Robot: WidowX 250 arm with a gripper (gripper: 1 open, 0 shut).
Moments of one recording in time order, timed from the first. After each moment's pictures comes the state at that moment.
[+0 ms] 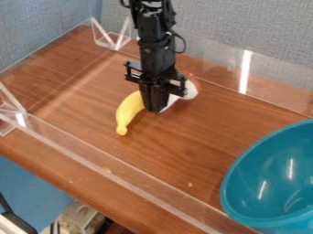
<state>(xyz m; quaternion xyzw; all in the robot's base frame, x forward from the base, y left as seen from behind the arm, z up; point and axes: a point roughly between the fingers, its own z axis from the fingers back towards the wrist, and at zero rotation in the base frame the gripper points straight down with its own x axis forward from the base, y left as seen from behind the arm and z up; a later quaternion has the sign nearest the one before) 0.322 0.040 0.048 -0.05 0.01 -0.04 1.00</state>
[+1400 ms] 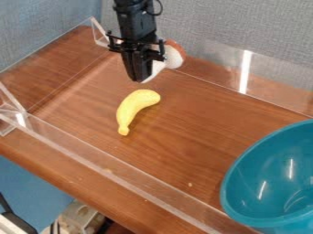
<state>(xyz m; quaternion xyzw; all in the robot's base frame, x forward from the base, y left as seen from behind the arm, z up) 0.331 0.072 0.085 -0.08 -0.01 -0.04 1.00</state>
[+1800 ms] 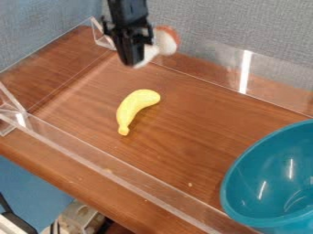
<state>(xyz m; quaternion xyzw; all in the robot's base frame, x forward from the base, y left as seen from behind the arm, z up) 0.341 0.097 0.111 -0.08 -0.04 -0.09 0.99</state>
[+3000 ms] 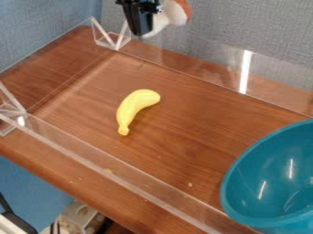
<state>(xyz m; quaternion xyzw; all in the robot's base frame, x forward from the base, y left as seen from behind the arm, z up) 0.372 0.091 0.130 -0.09 -0.03 -0.18 0.98</state>
